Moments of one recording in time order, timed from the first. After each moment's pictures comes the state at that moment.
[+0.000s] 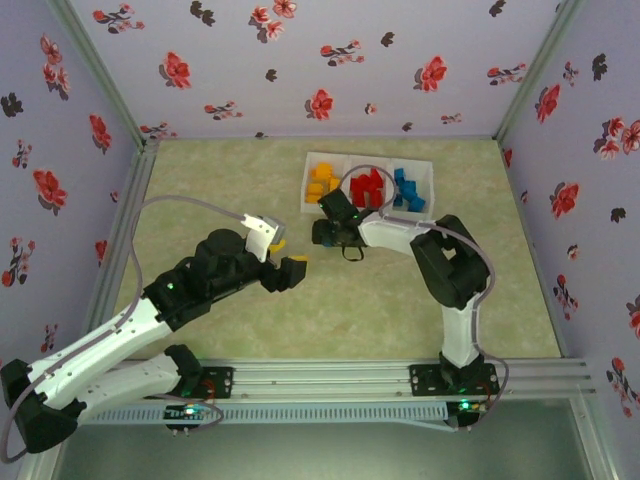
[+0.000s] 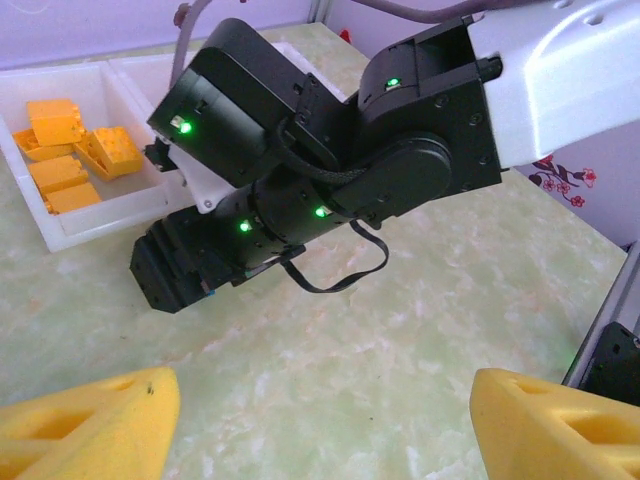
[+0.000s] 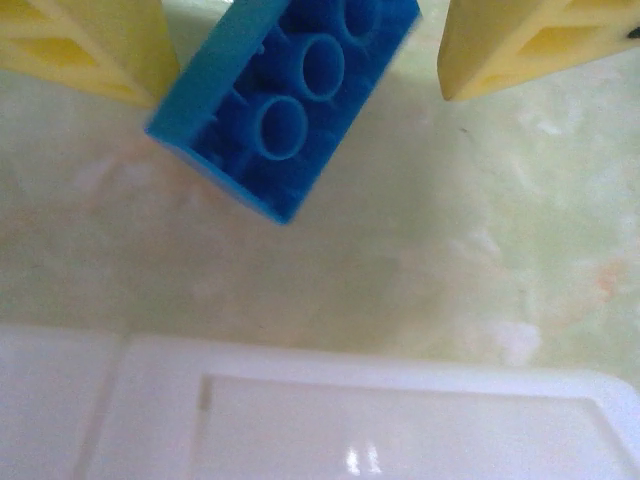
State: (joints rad) left arm -0.91 0.87 0.81 -0.33 0.04 -0.28; right arm 0.69 1.97 1.27 -0.32 0.07 0.62
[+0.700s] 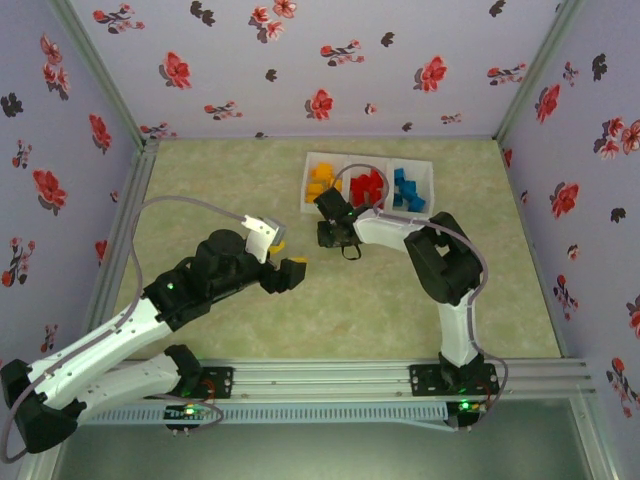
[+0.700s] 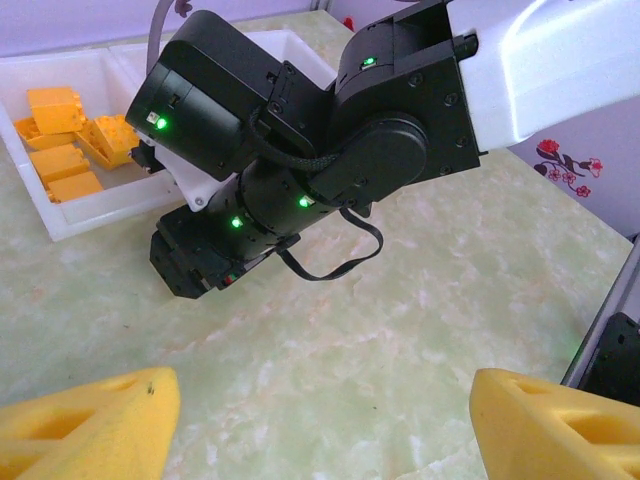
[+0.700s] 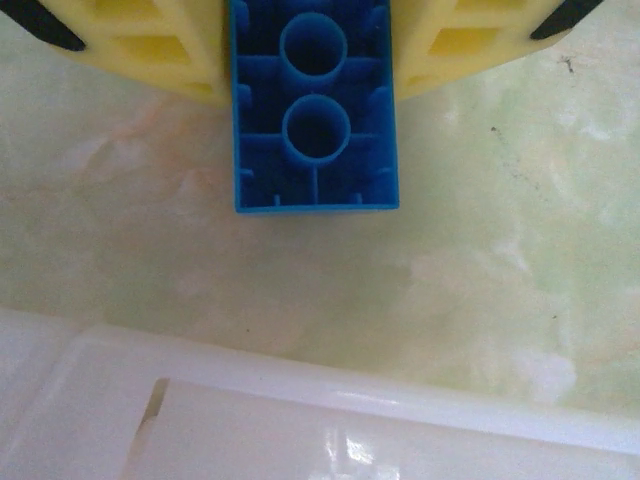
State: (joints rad) left arm -0.91 0.87 0.81 -0.36 0.04 -0.27; right arm 0.70 2.02 1.33 -0.40 0.09 0.54
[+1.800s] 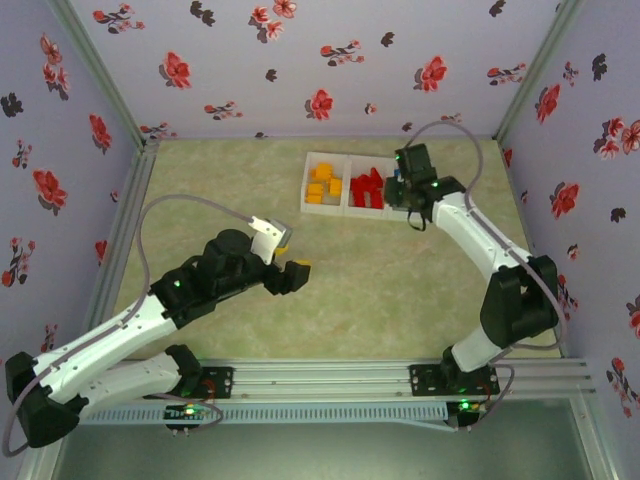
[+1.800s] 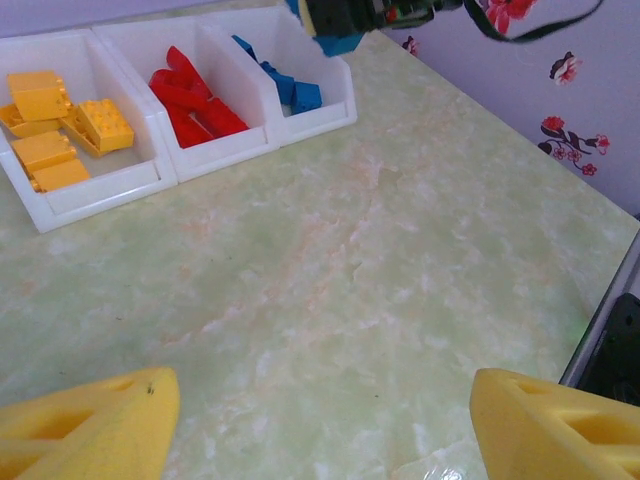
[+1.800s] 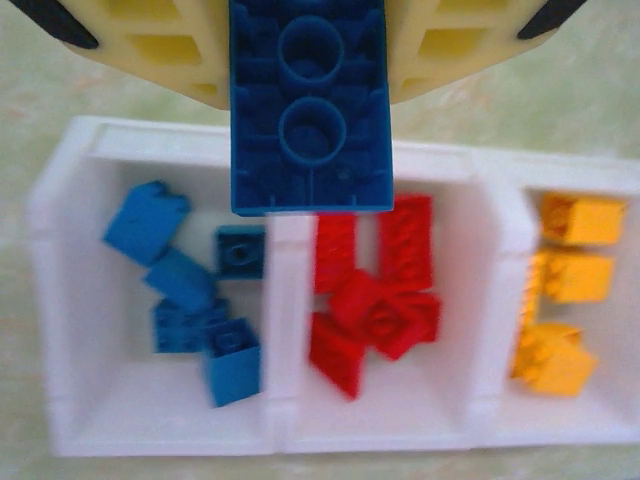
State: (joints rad) left arm -0.92 0.91 0.82 -0.36 0.04 -0.26; right arm 0.34 1.58 1.31 -0.60 0.13 0.33
